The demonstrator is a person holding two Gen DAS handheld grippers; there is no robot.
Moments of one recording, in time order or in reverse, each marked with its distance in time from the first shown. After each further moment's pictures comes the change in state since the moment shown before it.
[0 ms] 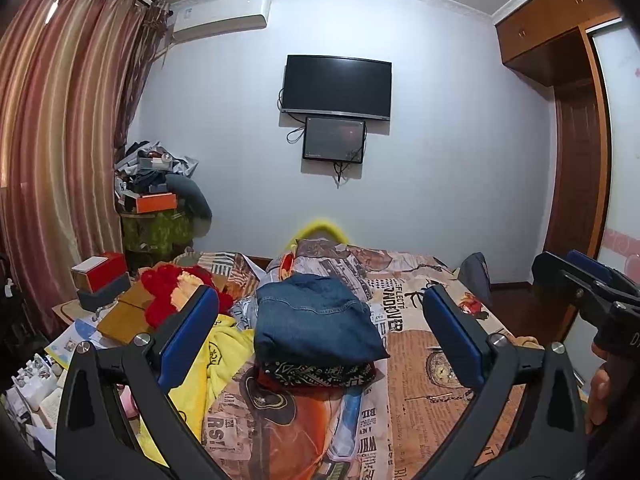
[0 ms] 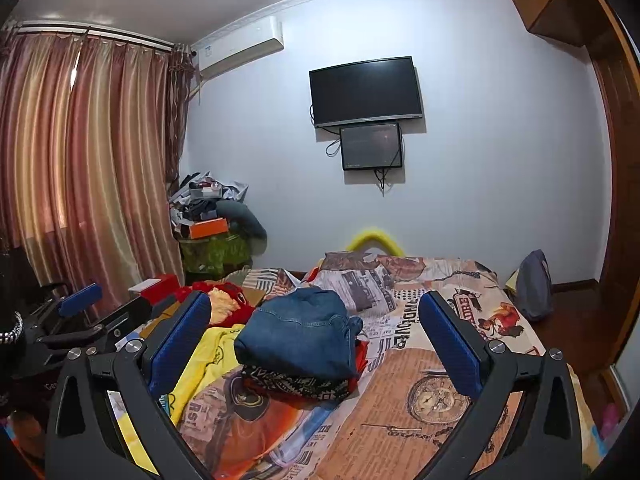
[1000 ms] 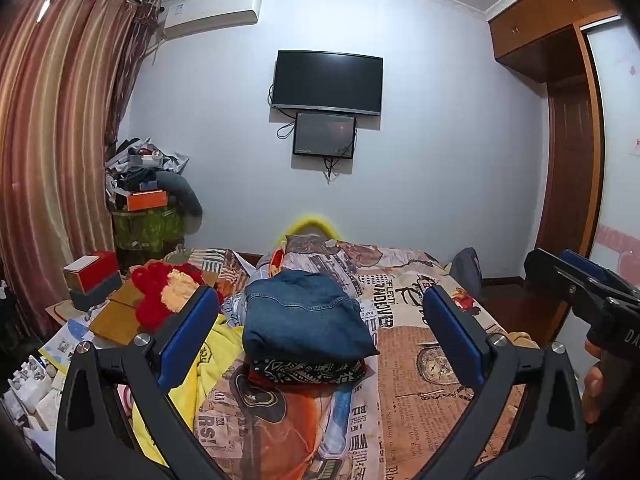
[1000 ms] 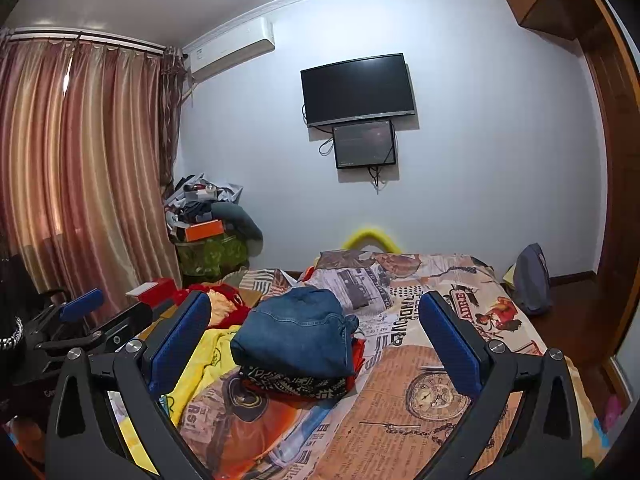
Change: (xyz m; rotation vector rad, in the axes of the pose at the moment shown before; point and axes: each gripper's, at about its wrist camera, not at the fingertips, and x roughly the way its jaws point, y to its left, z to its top) left arm 0.002 -0.010 0.002 0.000 0.016 -0.025; right arm 0.002 -0.006 0.001 0.029 0.005 -0.020
